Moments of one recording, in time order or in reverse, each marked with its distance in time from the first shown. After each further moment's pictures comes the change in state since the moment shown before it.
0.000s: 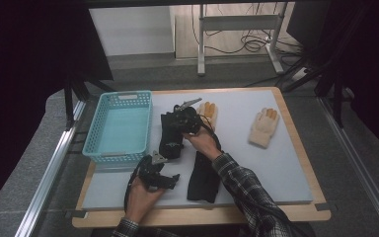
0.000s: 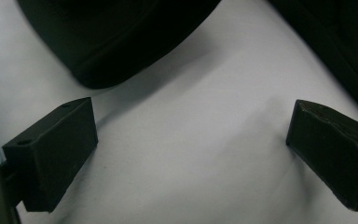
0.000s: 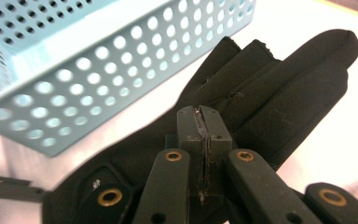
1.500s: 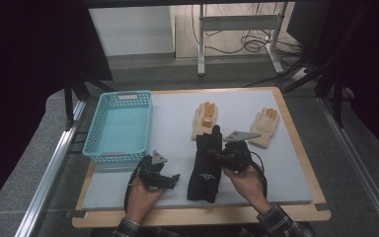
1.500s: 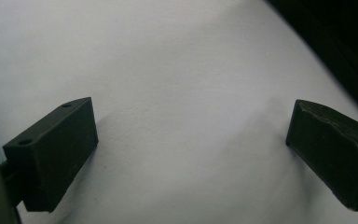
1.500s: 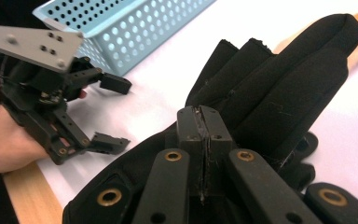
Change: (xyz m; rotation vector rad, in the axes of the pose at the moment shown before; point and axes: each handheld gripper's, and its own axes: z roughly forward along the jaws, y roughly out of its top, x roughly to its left) left arm -0.001 0.000 0.001 -0.015 0.002 -0.013; right arm 0.058 -0.101 -0.164 -0.105 -0.101 0.154
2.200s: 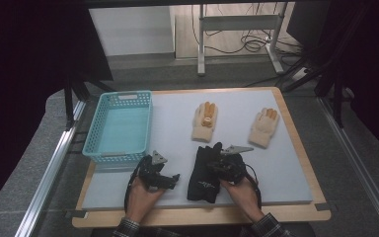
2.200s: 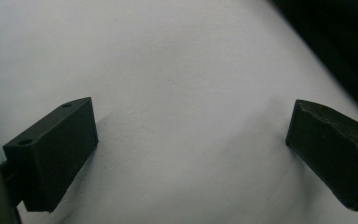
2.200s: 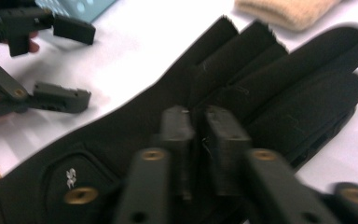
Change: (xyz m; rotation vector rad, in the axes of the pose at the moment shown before) left arm 0.000 0.000 0.000 0.003 0.001 0.004; right arm -0.013 -0.053 0.040 0.088 -0.024 0.080
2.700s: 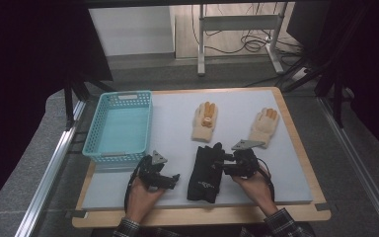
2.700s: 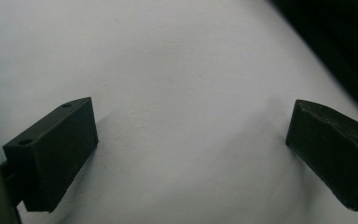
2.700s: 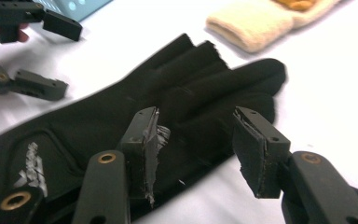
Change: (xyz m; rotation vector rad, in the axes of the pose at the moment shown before) left arm 0.000 0.000 0.000 0.001 0.000 0.000; right arm -0.032 0.007 -0.025 -0.021 -0.002 -0.118
